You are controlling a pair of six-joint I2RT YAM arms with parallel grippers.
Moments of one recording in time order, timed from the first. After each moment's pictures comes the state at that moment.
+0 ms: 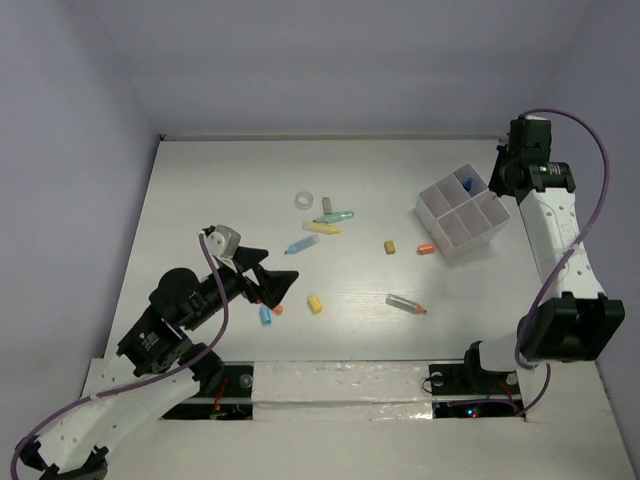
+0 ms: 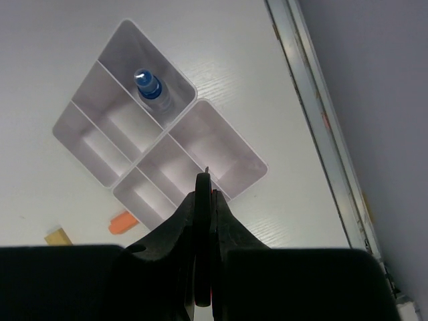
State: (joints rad) left arm -0.72 0.41 0.64 -0.29 0.08 -0.35; right arm -0.05 1.41 1.51 -0.82 0.32 0.17
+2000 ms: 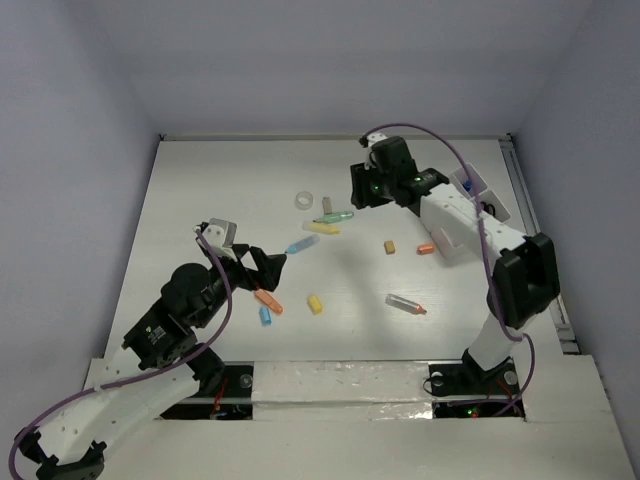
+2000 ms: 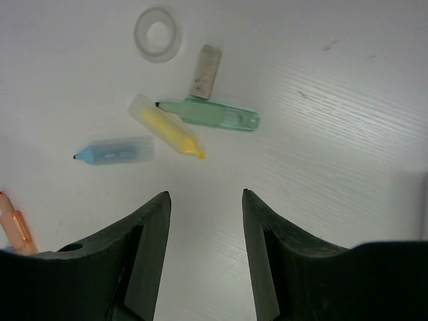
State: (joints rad) left arm -0.76 0.45 0.64 -0.34 -0.23 -0.36; right arm 0.51 1.69 1.48 -0.49 -0.01 0.21
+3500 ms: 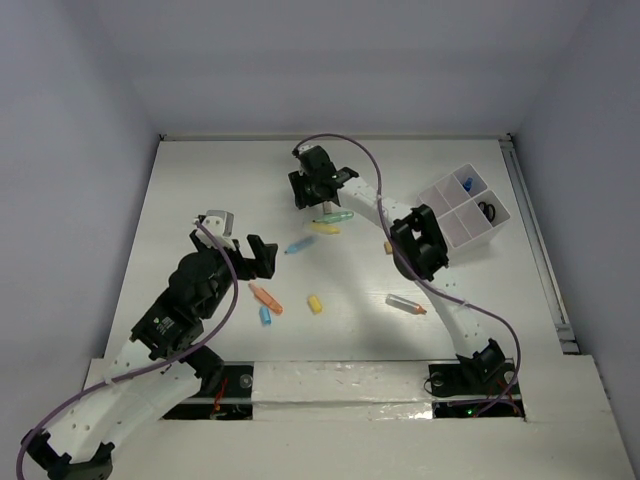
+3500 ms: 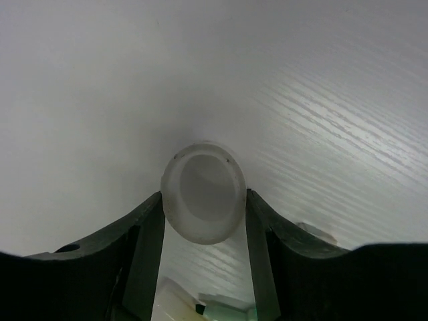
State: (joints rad) left arm -0.66 0.53 0.64 -0.33 -0.30 -0.35; right arm 0.66 2.56 2.28 -0.49 0.03 0.21
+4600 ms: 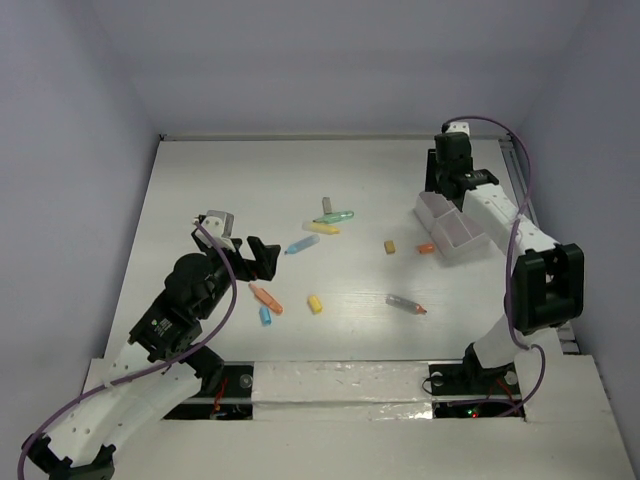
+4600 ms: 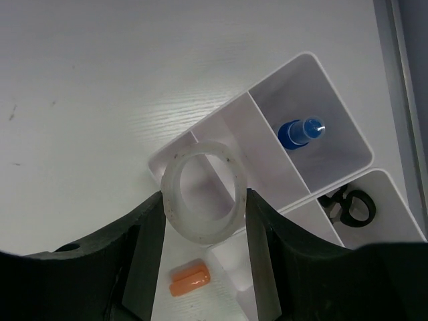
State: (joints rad) left arm -0.64 0.51 0.64 -0.32 -0.22 -0.34; right arm 0.22 1.62 1.34 -0.39 0.41 0.15
